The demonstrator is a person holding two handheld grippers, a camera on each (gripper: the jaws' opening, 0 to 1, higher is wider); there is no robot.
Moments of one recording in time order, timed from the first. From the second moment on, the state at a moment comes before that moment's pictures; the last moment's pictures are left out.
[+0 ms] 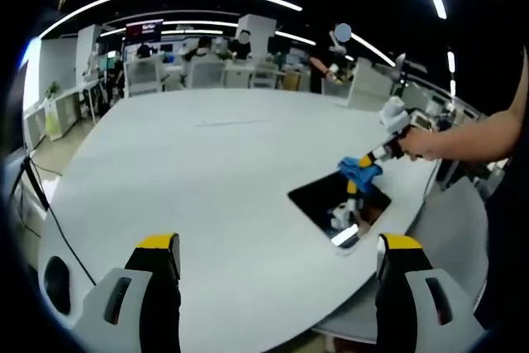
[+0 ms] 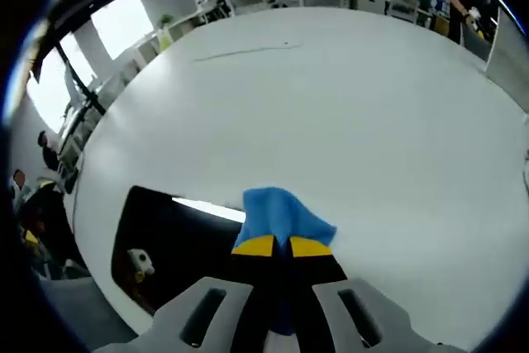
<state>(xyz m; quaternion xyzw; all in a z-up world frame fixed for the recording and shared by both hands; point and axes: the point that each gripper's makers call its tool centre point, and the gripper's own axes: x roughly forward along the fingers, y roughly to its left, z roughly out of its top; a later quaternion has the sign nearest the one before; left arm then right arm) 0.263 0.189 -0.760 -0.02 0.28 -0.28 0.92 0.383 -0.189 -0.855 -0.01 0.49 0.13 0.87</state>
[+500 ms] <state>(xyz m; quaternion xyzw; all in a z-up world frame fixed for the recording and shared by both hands) 0.269 0.168 -0.764 -0.02 0.28 -0.29 0.91 0.358 -0.237 -0.847 0.00 0.42 0.20 0.89</state>
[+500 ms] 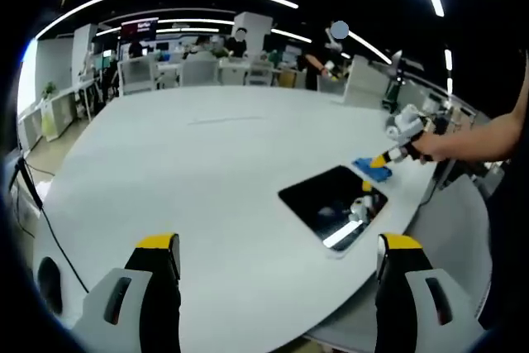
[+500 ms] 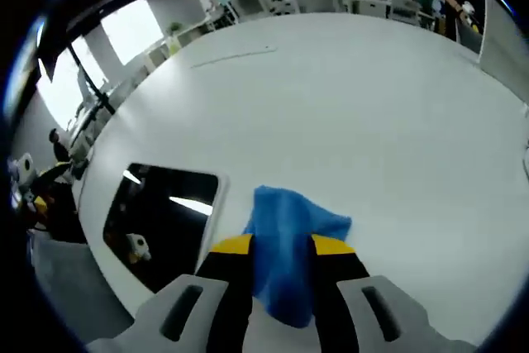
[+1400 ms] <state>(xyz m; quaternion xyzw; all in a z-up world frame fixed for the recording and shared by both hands) 0.256 0.152 -0.771 0.00 0.27 -0.29 0.92 0.251 -0.343 -0.787 -0.07 0.32 0.23 0.92</state>
